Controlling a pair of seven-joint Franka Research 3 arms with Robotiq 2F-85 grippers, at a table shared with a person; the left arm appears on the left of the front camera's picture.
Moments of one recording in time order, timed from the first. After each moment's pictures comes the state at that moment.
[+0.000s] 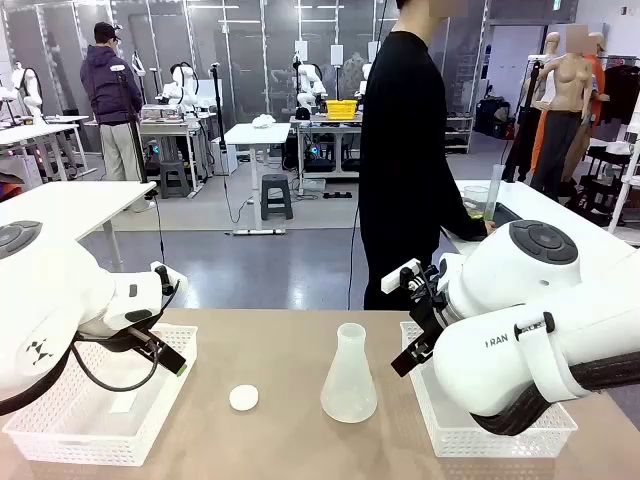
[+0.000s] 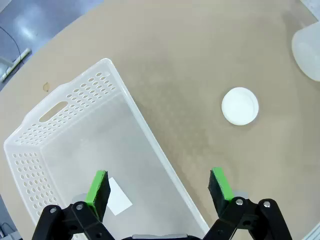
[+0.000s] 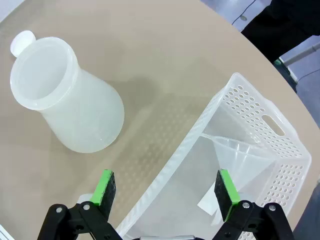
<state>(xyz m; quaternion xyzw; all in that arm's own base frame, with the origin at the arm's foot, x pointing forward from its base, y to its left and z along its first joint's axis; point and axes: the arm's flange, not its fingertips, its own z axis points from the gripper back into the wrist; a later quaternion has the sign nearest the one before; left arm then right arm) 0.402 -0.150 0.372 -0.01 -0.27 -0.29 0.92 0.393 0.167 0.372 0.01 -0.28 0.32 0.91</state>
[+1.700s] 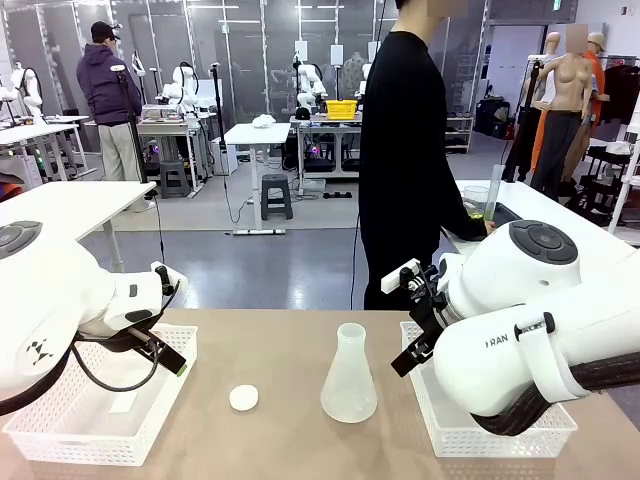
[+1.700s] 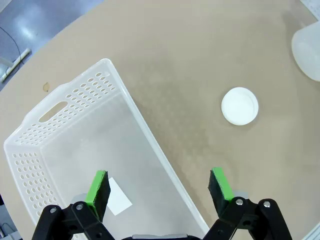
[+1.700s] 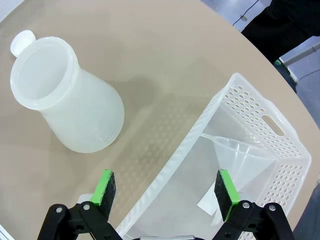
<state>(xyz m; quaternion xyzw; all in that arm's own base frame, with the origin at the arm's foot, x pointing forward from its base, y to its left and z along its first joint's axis) 0.402 -0.150 0.372 -0.01 -0.27 -0.29 0.92 0.393 0.167 0.372 0.01 -0.28 0.32 0.91</state>
